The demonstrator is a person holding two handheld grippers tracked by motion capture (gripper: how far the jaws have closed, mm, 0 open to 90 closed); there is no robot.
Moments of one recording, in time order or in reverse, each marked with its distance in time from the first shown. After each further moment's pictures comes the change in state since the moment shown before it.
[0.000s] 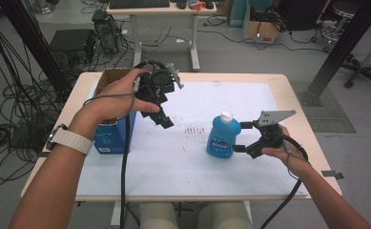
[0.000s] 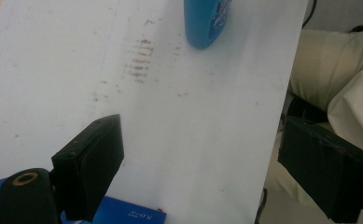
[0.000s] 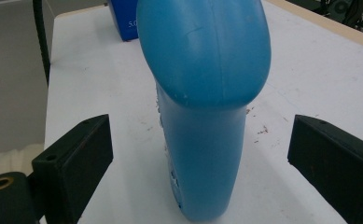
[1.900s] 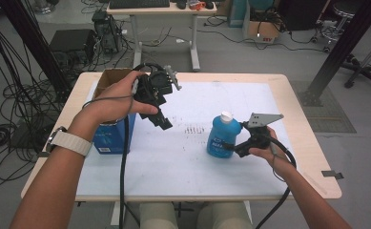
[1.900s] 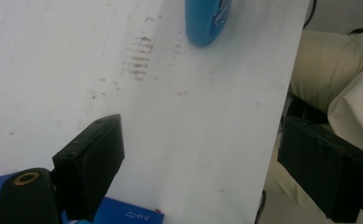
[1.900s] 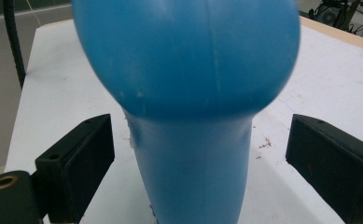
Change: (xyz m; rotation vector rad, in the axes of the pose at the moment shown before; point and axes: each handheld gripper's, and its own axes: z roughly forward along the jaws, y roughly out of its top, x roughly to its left) left arm 0.001 -0.006 0.005 -0.008 -0.004 -0.015; right arm -0.005 -0.013 0.035 -0.062 -0.028 0.014
